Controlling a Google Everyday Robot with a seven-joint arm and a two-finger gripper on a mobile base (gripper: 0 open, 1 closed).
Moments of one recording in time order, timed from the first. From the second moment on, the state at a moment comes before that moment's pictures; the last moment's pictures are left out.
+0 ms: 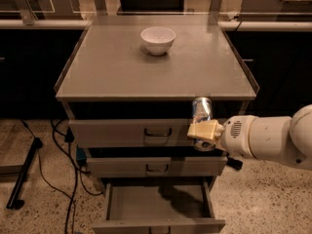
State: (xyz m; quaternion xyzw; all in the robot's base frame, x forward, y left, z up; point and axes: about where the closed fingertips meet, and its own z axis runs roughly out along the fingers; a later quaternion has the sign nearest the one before) arm 0.463 -0.125 0.801 0.08 0.90 0.33 0.28
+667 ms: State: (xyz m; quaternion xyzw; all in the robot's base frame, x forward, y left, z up) arm 0.475 -0.123 0.819 0.10 0.90 0.32 0.28
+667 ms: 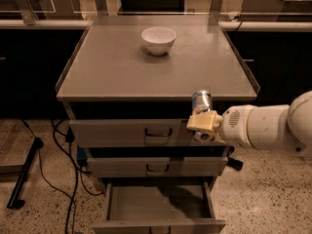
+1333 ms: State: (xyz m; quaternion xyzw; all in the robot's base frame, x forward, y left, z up) arm 0.562 -0.108 0.855 0.11 0.92 0.28 0.27
